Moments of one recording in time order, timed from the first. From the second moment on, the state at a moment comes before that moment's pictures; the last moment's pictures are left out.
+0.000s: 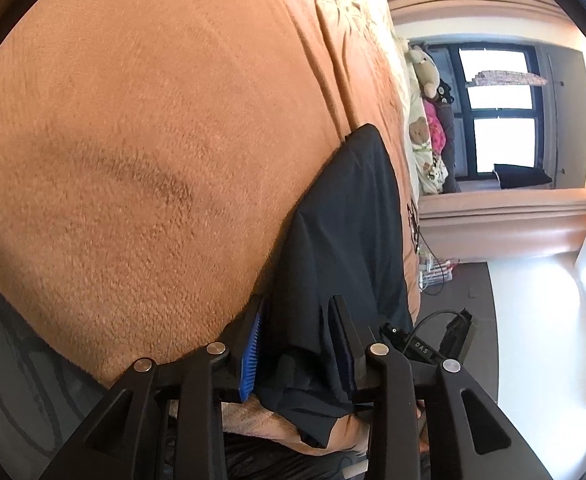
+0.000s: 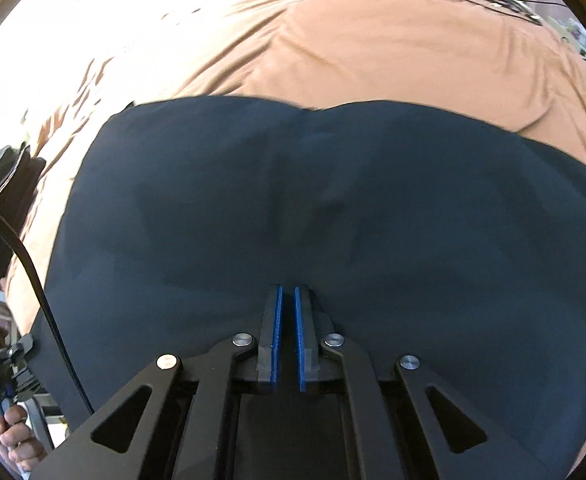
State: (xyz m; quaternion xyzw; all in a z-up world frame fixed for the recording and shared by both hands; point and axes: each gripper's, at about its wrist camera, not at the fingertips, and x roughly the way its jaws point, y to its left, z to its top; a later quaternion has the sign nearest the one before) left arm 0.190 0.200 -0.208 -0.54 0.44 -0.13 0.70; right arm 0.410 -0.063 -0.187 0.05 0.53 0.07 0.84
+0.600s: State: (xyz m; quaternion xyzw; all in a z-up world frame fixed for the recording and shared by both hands) left arm 0.190 0.191 -0.213 -0.55 0.44 -0.10 0.70; right arm 0.376 -0.163 -0.181 0.09 0.51 0.00 0.85
